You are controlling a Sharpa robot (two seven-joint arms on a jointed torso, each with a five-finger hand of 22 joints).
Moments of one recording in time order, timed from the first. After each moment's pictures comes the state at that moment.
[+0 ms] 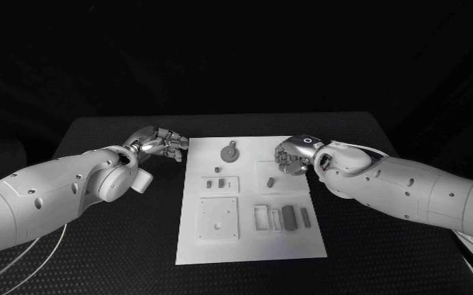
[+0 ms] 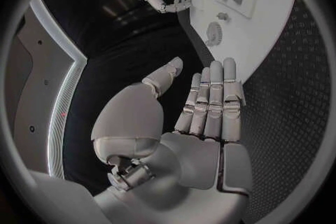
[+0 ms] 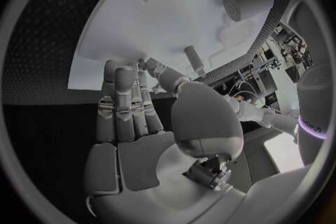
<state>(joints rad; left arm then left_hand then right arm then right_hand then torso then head) 1.18 -0.81 -0.11 1.23 -0.39 -0.16 0.20 1.05 -0.08 0.53 -0.27 0.06 0.83 0.19 0.28 0.51 1.07 0.15 0.07 0.31 0.98 0.06 0.60 0.65 0.05 1.07 -0.04 0.13 1.06 1.11 -0.71 -0.10 1.20 -1.67 -0.30 0.01 1.15 -0.06 0.61 -0.29 0.08 0.88 0.15 0.44 0.35 1.17 0.08 0.24 0.12 1.29 -0.02 0.95 0.78 0.26 1.07 0.11 0.35 1.29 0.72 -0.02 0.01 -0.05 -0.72</state>
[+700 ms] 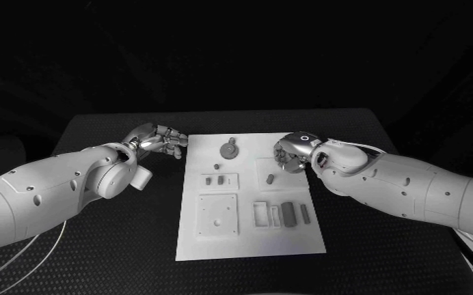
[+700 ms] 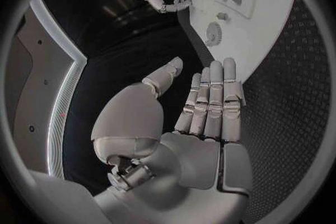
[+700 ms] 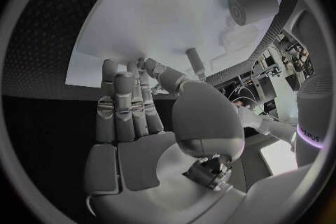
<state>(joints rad) 1.18 -0.81 -0.11 1.23 -0.39 -0.15 0.20 1.05 -0.08 0.53 -0.27 0.06 0.83 0.19 0.28 0.51 1.07 0.15 0.07 0.31 0.98 0.06 0.59 0.65 0.05 1.07 -0.04 0.13 1.06 1.11 -0.70 -0.10 1.21 -1.75 -0.31 -0.02 1.18 -0.04 0.74 -0.29 0.08 0.97 0.12 0.47 0.38 1.26 0.06 0.23 0.18 1.31 -0.05 1.05 0.79 0.24 1.13 0.08 0.40 1.31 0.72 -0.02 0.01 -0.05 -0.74</state>
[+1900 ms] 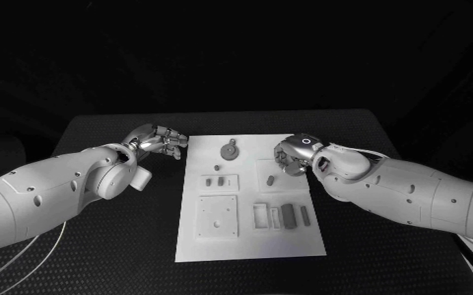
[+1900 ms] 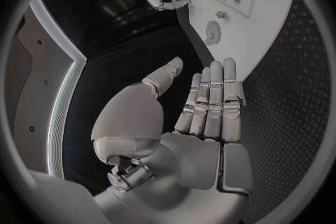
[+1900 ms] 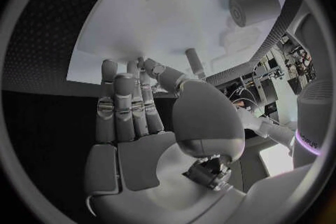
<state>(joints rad) 1.18 -0.80 -0.11 1.22 -0.39 -0.15 0.20 1.05 -0.08 0.53 -0.27 0.06 0.83 0.19 0.28 0.51 1.07 0.15 0.07 0.31 0.98 0.06 0.59 0.66 0.05 1.07 -0.04 0.12 1.06 1.10 -0.73 -0.09 1.27 -1.78 -0.35 -0.08 1.19 -0.05 0.76 -0.28 0.08 0.98 0.11 0.48 0.44 1.26 0.07 0.22 0.21 1.31 -0.05 1.07 0.77 0.25 1.14 0.07 0.45 1.31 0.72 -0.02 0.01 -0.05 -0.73</state>
